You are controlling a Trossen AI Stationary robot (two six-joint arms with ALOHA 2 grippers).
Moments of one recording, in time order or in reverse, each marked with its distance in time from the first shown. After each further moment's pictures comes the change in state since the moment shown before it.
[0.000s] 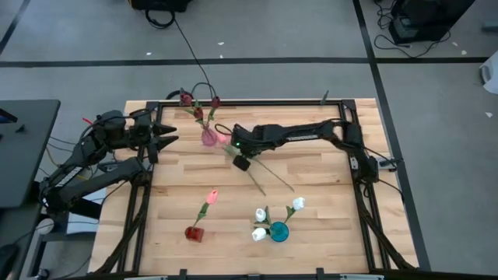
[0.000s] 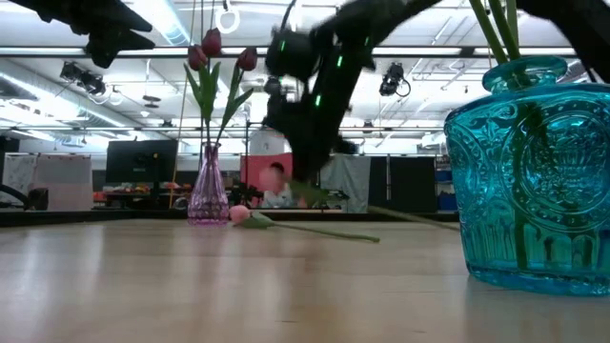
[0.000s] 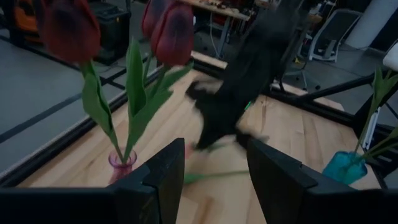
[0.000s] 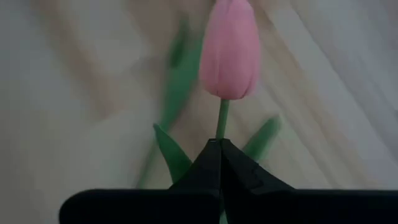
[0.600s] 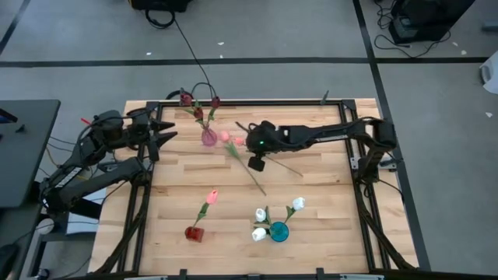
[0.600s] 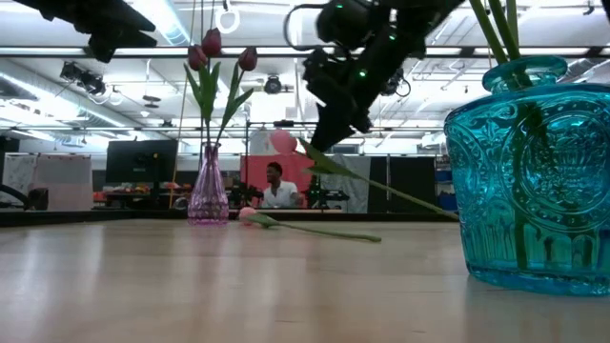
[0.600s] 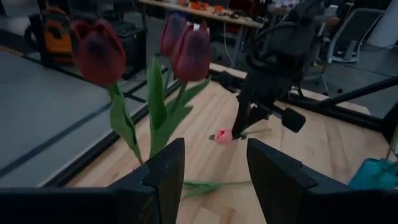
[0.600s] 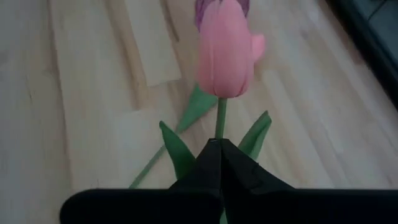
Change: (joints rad) left arm 0.000 -0.008 0.000 0.031 -0.068 0.057; right arm 0.027 -0.328 -0.376 0.330 -0.001 -0.263
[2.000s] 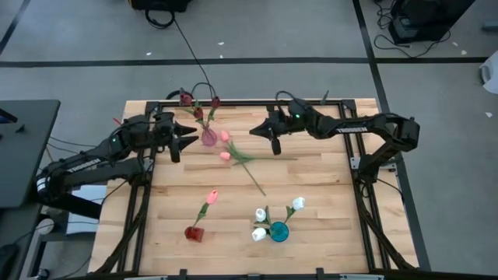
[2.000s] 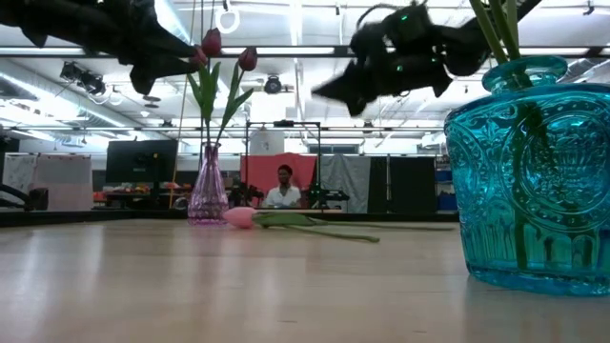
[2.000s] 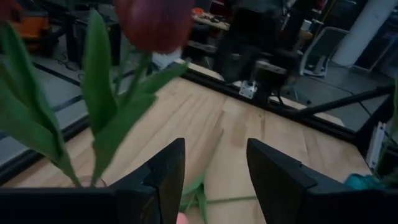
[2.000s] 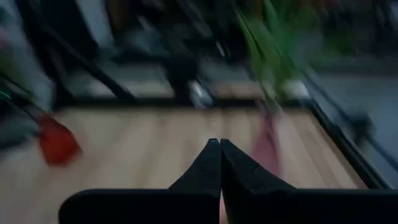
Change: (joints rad) left arm -0.183 0.166 -0.216 0.438 -0.086 -0.154; right arm -0.269 -0.232 -0.411 0.860 -0.666 -0.161
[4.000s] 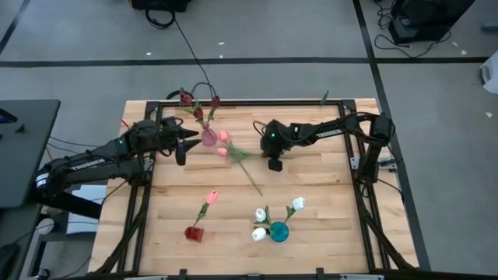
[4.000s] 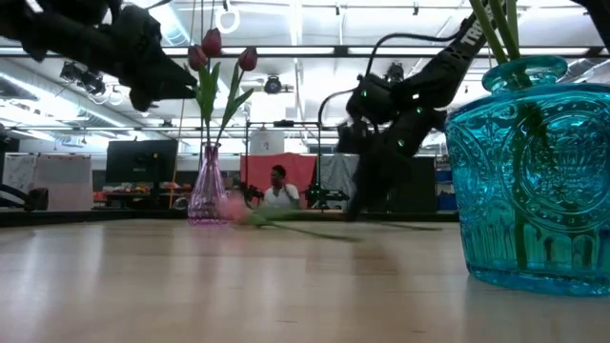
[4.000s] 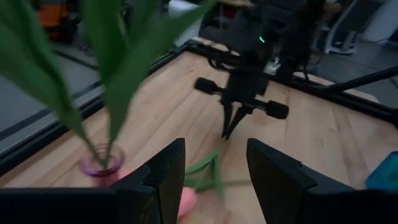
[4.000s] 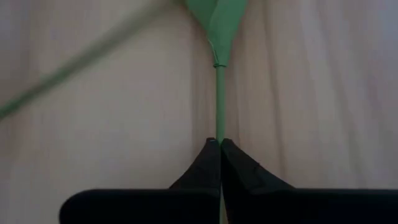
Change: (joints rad) left arm -0.047 0.027 -0.069 0.006 -0.103 0.045; right arm 0.069 0.264 0.071 -0.582 0.249 -0.144
